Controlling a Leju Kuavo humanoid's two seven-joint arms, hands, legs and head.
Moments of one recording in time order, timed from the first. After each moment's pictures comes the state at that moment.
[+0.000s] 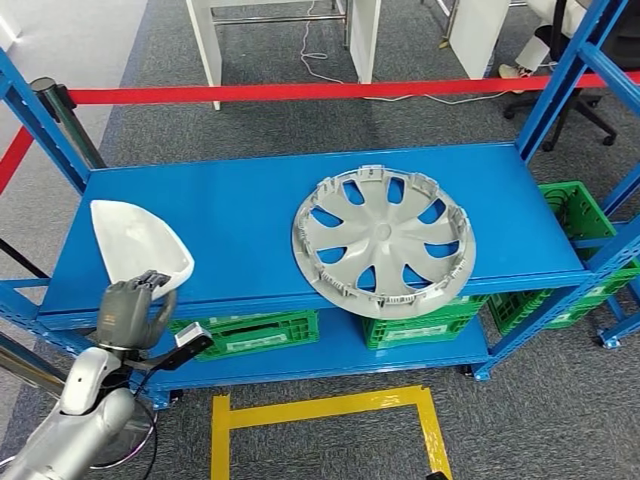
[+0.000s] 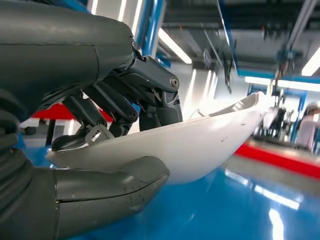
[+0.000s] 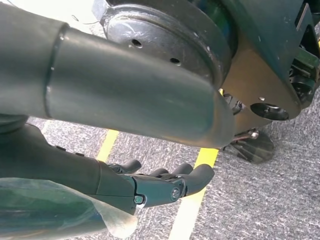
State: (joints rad) left arm -0.33 0.23 -0.51 -1.07 -0.95 0.69 -0.18; right arm -0.05 -0.20 1.25 -0.41 -1.08 -0.02 -0.07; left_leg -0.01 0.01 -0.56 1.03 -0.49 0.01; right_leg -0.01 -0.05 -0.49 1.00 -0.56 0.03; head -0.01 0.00
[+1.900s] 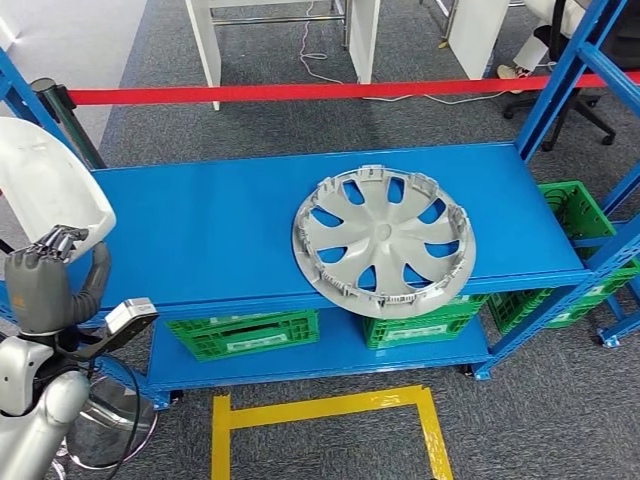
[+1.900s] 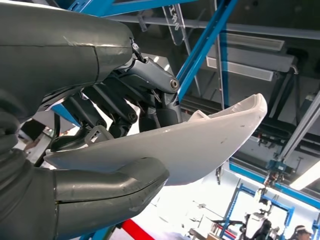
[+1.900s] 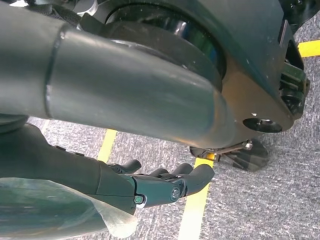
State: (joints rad) left arm -0.23 0.27 -0.28 -1.52 -1.01 0.70 -0.21; right arm 0.00 -0.17 1.19 -0.48 -1.13 -0.14 -0.09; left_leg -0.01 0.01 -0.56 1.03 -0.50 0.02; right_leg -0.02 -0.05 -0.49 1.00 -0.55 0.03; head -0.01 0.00
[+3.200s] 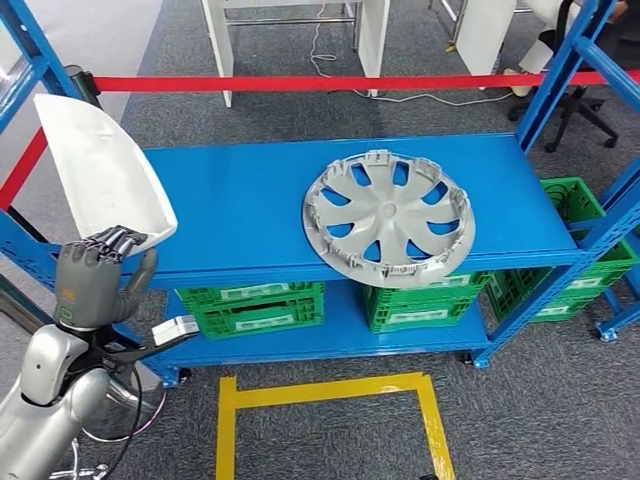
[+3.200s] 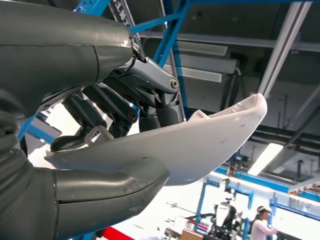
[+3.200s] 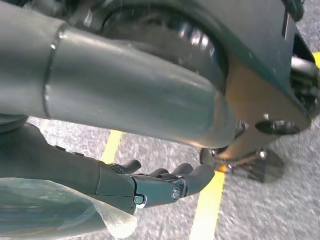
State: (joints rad) left arm -0.32 0.30 -0.47 -1.49 -1.11 0.67 -0.19; right arm 0.00 -0.16 1.19 -0.50 -1.14 -0.13 -0.10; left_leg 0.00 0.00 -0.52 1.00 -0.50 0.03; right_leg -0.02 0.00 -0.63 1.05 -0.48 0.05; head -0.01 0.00
